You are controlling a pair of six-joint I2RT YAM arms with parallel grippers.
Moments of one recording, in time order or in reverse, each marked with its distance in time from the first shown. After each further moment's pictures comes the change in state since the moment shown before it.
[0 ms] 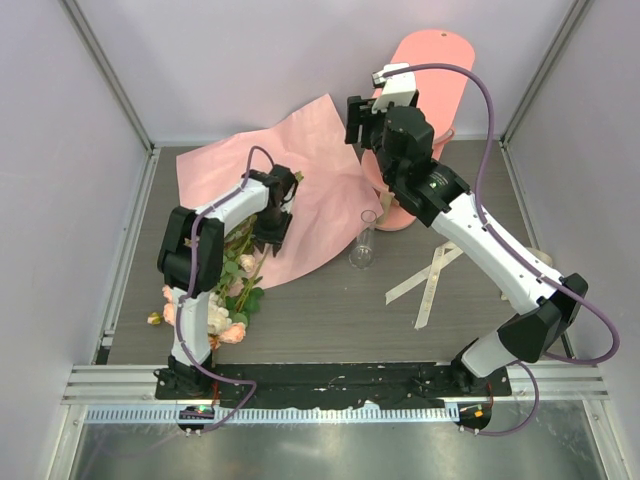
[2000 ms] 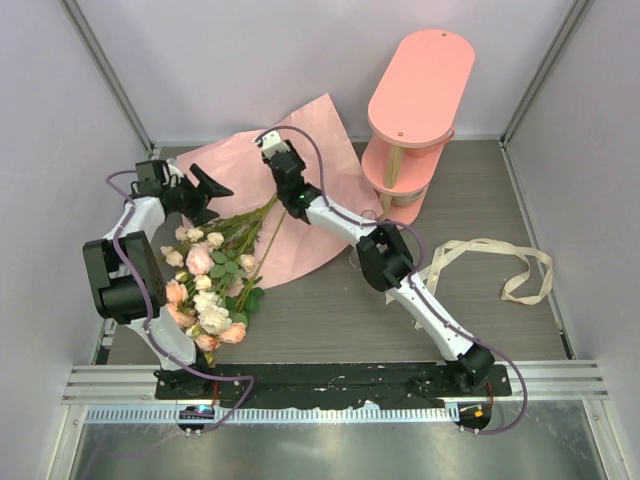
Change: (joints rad) left arm 0.650 -0.298 -0.383 0.700 0.710 -0.506; right arm 0.059 1.261 0.823 0.356 0.090 -0.338
